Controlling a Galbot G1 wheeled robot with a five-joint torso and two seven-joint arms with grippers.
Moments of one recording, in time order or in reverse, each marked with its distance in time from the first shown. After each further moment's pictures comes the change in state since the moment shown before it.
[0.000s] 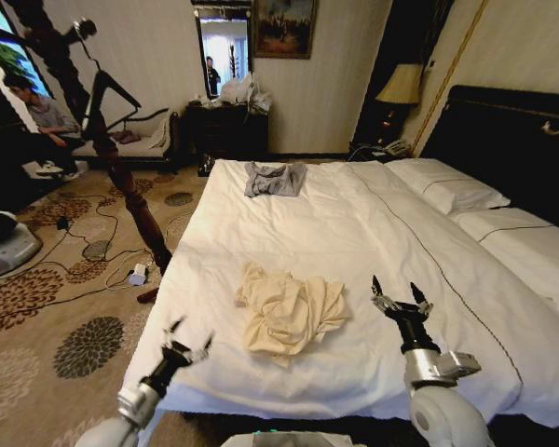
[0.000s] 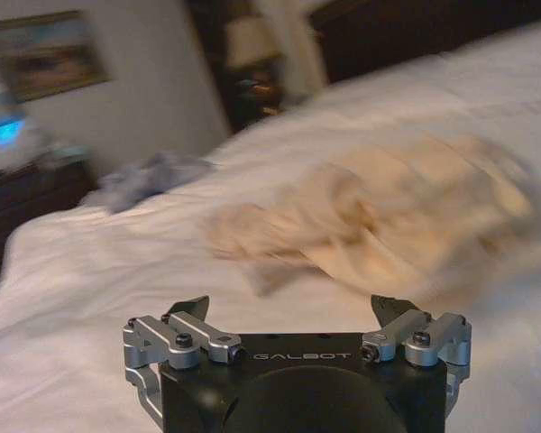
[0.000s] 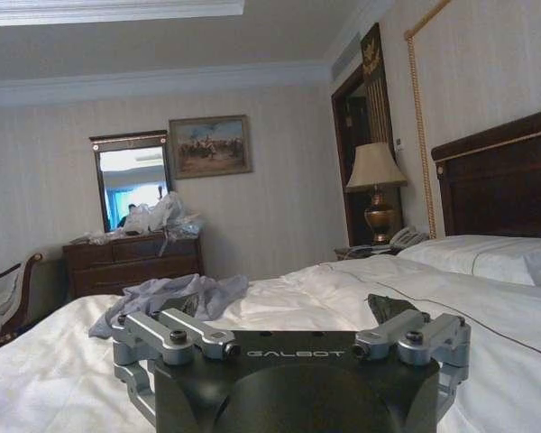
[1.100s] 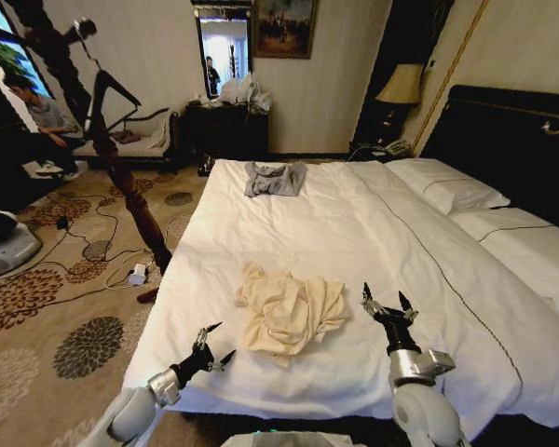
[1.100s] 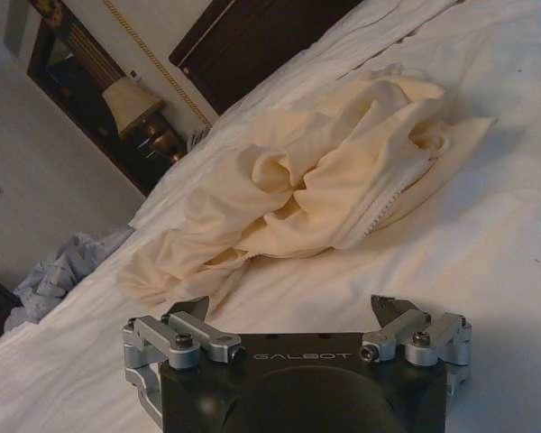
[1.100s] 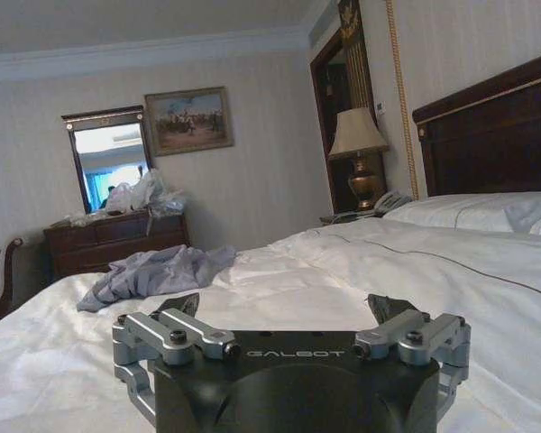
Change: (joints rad) left arm -0.316 0.039 0.196 0.282 0.320 -0.207 -0.008; right arm 0.036 0.089 -0.058 -0.089 -0.044 -0.001 -0.005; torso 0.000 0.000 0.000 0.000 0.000
